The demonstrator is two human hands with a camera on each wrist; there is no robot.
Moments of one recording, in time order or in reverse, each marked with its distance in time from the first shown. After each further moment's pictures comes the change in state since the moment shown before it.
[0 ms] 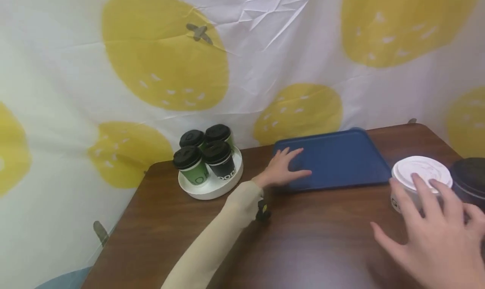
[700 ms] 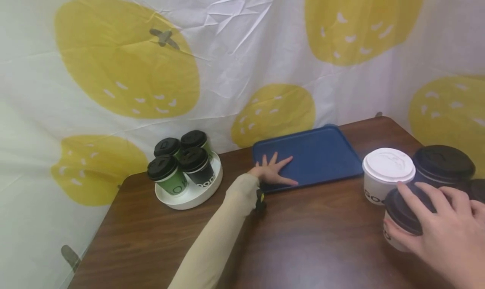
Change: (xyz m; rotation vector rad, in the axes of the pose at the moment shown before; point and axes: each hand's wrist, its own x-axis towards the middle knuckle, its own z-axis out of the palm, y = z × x) left_hand 0.042 0.008 0.016 0.086 -0.388 -0.128; right_hand -0.030 0.065 -0.034 -0.156 -0.124 0.043
